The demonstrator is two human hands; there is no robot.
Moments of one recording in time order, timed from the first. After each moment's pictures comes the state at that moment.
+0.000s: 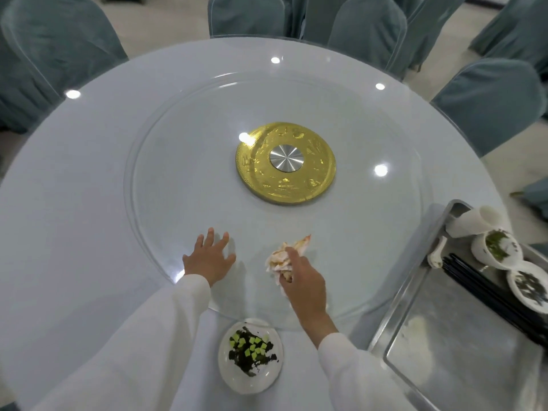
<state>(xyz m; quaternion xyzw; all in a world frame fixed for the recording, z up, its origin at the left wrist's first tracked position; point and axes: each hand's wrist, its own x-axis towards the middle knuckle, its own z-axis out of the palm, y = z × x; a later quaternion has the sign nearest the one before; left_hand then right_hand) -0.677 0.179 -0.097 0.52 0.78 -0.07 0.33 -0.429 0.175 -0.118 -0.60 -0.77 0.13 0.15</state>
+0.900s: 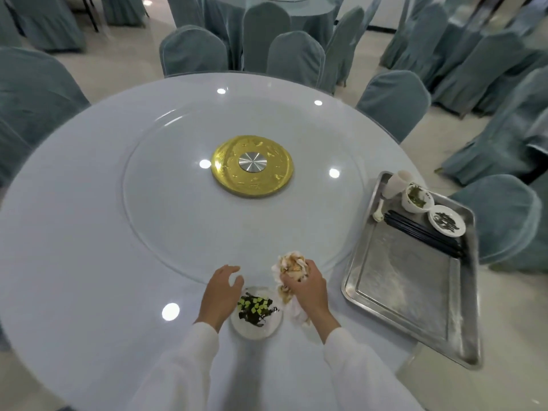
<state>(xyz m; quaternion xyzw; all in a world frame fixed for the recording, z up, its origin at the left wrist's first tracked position) -0.626 0.020 -0.031 0.49 0.72 0.23 0.44 -0.400 0.044 -0.060 -0.72 -0.48 0.41 0.31</state>
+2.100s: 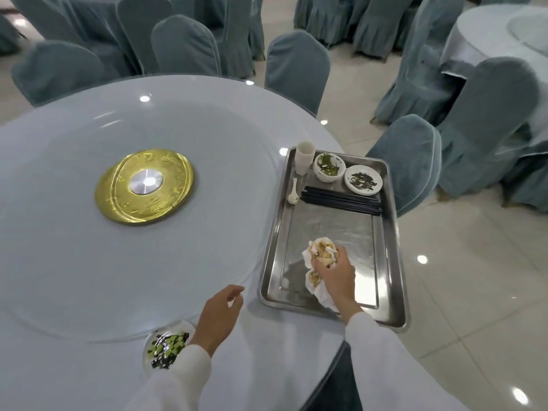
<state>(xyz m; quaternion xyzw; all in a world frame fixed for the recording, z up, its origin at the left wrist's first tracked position) -0.410 0.047 -0.044 0.61 0.63 0.13 0.46 -0.117 0.037 -0.066 -0.80 -0.31 0.31 0.40</state>
